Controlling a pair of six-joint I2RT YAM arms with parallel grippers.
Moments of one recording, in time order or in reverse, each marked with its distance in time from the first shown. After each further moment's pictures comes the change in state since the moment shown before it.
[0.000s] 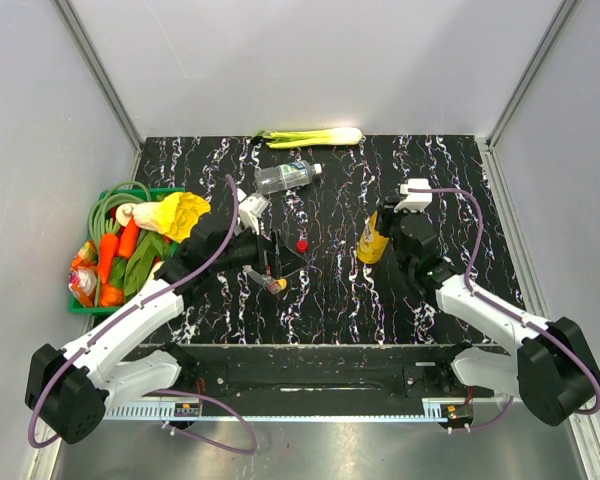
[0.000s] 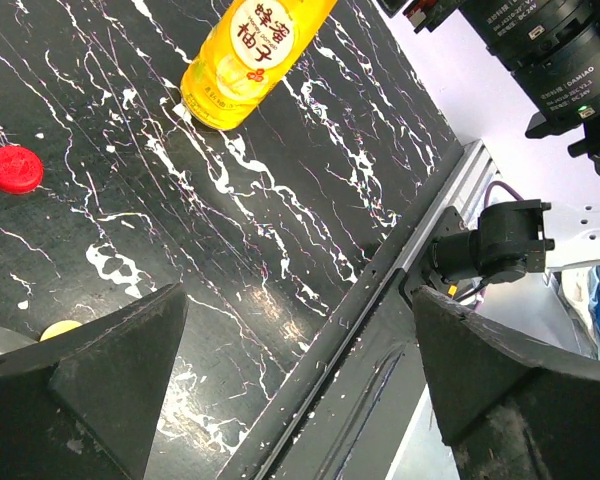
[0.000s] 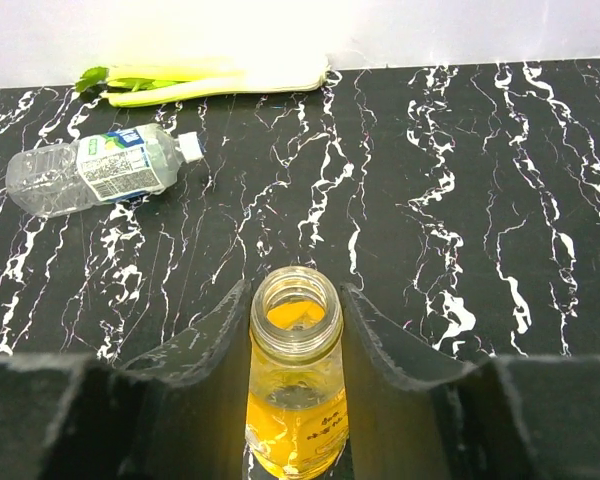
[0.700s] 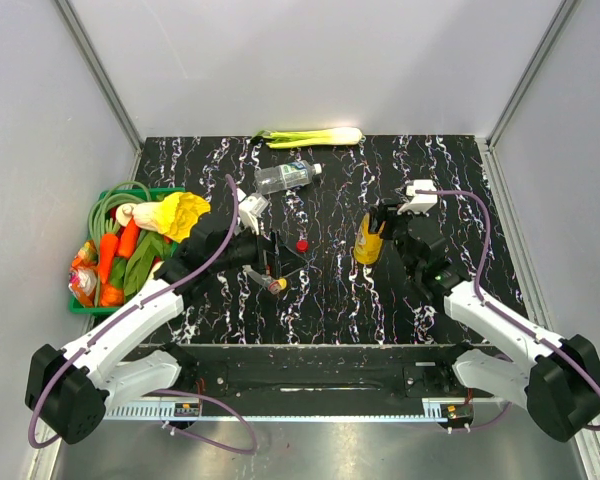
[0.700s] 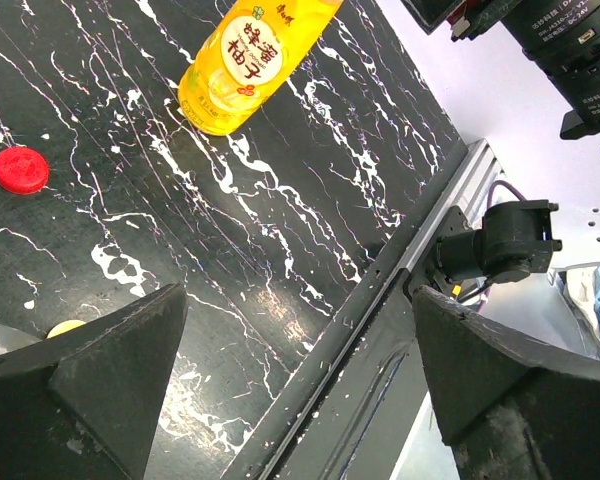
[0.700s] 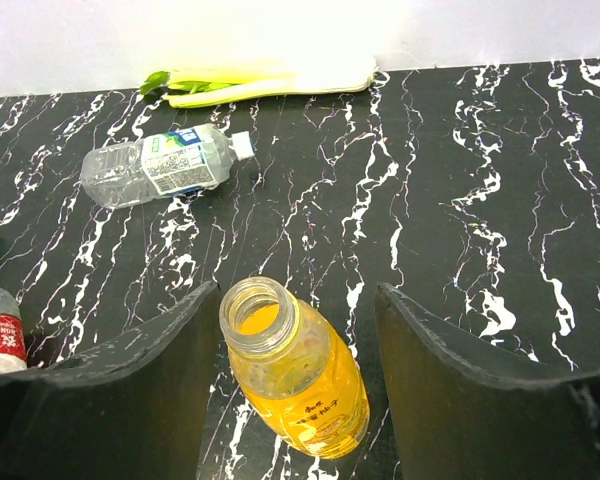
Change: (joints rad) left arm 0.004 -0.001 0.000 -0.003 -0.001 0.010; right arm 0.001 -0.093 -0.001 -0.076 -0.096 0.061
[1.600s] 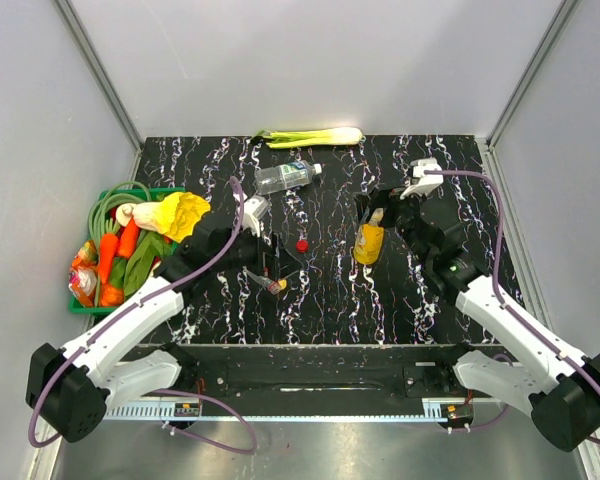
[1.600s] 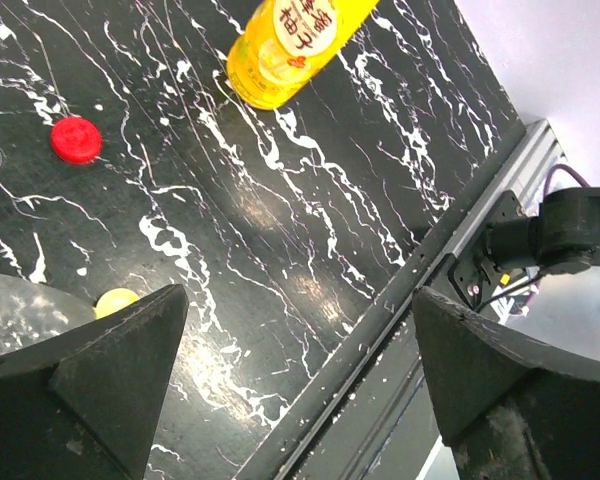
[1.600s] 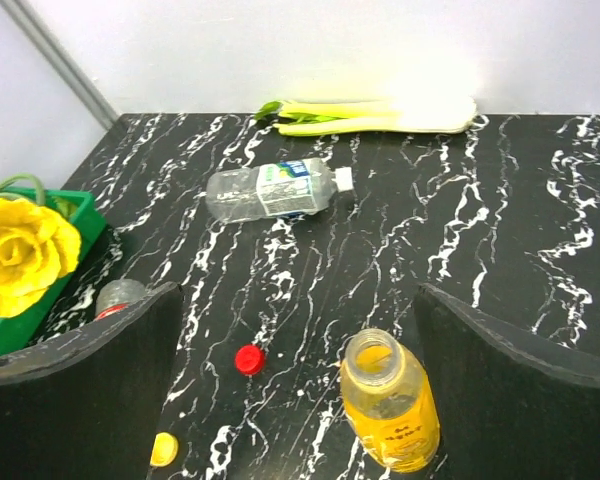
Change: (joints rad) left arm 0.001 0.003 0.018 -0.114 -0.055 0.082; right arm 0.000 -0.055 0.199 -0.203 -0.176 0.052
